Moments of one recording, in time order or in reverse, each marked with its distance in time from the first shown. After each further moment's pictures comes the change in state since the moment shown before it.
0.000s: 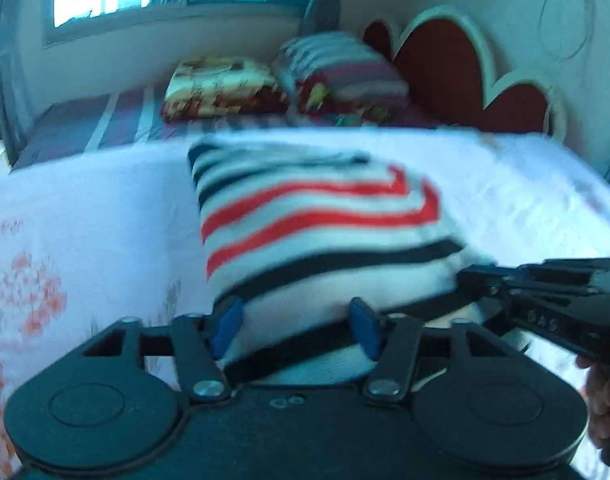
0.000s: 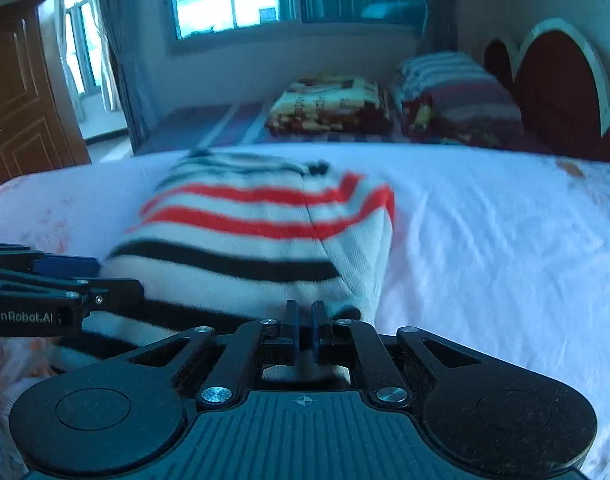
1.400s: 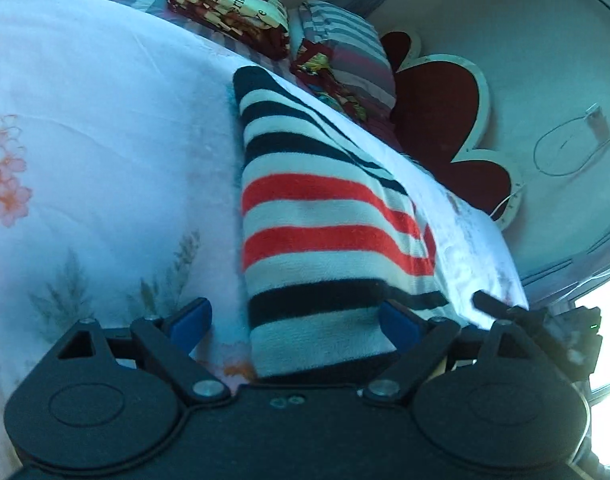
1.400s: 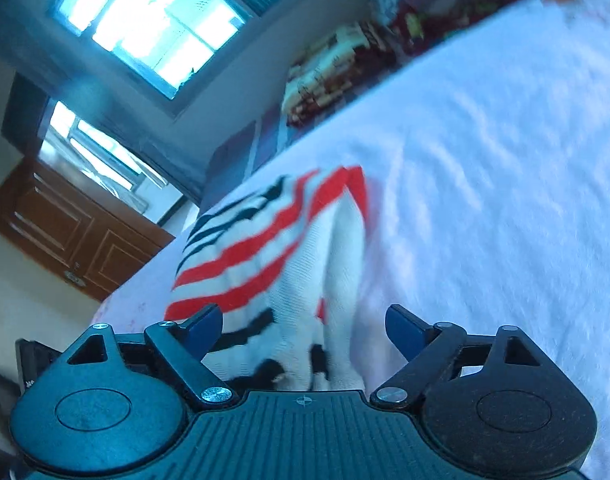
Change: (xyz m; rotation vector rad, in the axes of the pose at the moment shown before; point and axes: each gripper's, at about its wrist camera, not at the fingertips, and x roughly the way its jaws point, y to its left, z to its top) left arm 0.054 0.110 -0.012 -0.471 0.178 -0.362; right arm 0.029 -0.139 0.017 0.557 0.131 0.388
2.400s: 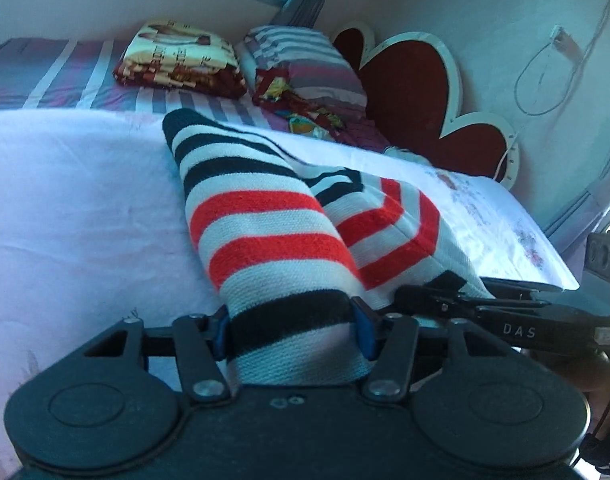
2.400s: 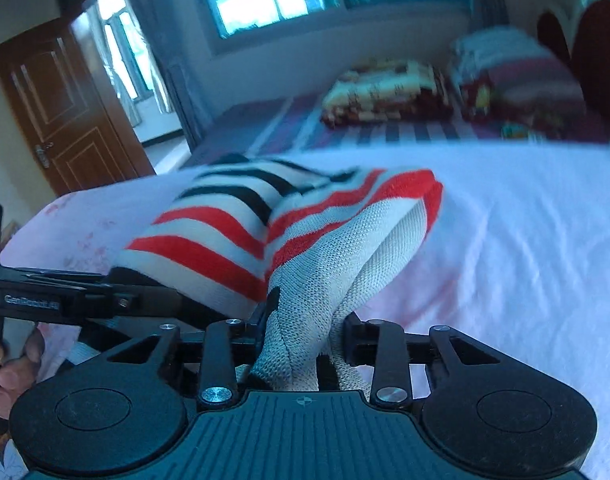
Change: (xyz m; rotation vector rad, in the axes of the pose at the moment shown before) left arm 0.006 -0.070 -0.005 0.314 -0.085 0.094; right arm 0.042 0.106 -0.041 -0.523 -0.011 -0.186
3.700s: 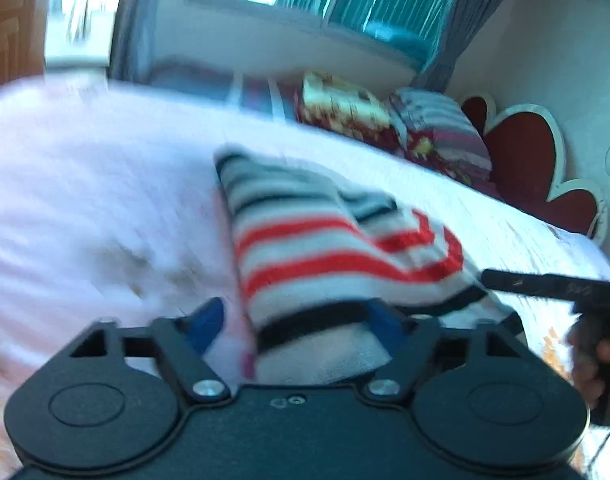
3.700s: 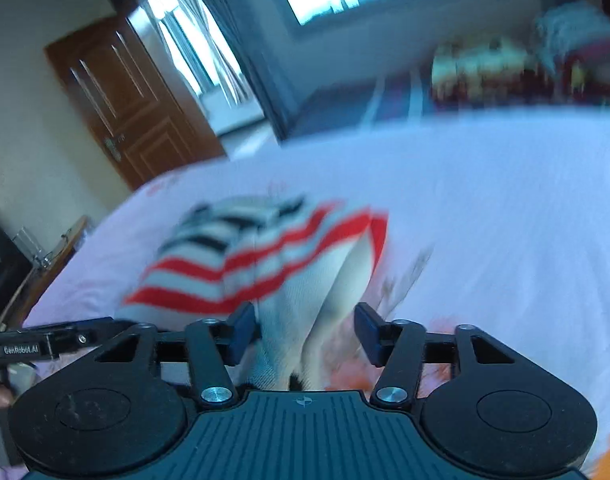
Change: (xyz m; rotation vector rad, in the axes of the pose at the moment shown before) left arm -0.235 0.155 -0.095 -0.121 -0.177 0.370; right arm 0.105 0.227 -0.030 0.006 0.008 0.207
